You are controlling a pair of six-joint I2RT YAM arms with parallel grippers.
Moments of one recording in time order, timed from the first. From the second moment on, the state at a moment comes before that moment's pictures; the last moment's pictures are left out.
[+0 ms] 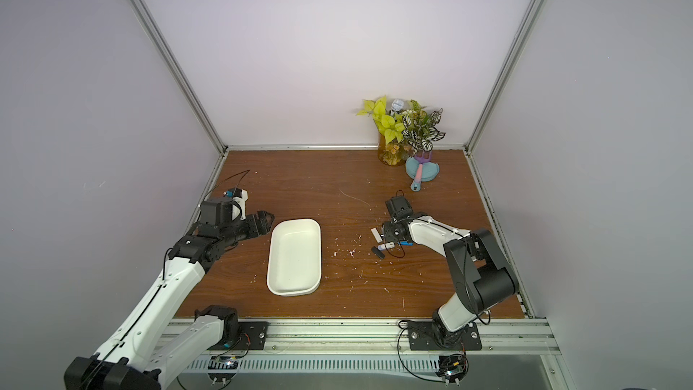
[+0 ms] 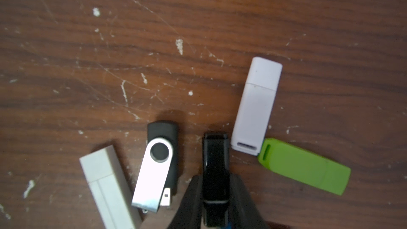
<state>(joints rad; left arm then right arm) -0.13 0.91 0.73 -0.54 0.16 -0.37 0.43 1.58 0.80 -0.35 0.15 0.31</state>
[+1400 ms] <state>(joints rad) -0.07 0.83 0.74 -0.58 -0.06 -0.41 1.16 2.09 1.42 -0.12 0.19 0.88</state>
